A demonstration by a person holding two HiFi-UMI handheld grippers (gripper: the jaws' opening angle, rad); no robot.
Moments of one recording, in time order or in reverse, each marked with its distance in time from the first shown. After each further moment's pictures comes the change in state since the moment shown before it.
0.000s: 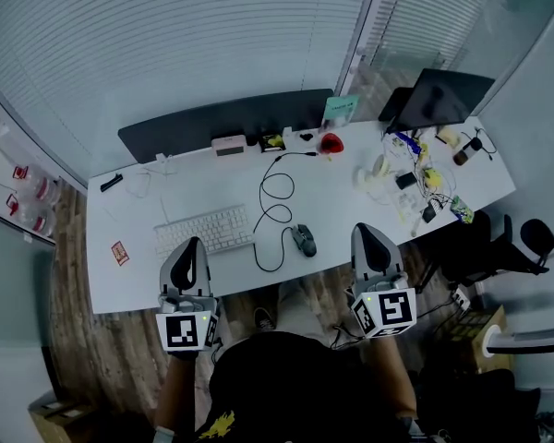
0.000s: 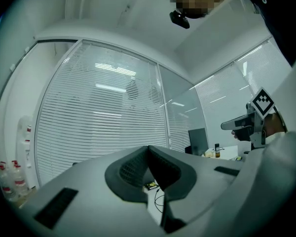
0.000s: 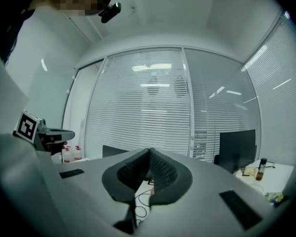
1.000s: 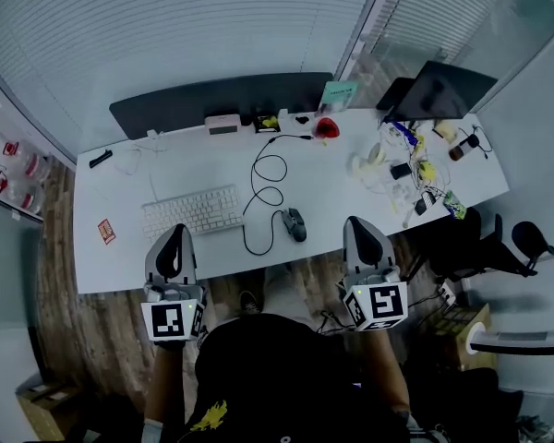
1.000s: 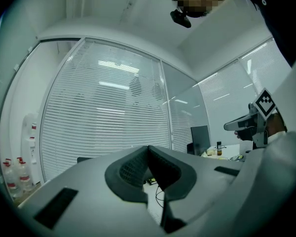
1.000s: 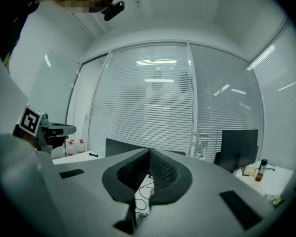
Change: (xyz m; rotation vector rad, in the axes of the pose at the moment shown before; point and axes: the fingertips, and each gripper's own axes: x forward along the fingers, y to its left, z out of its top) left arm -0.013 0.007 -0.018 -0.012 0.036 0.035; right arm -0.004 0.007 -0.022 -0.029 0.054 0.030
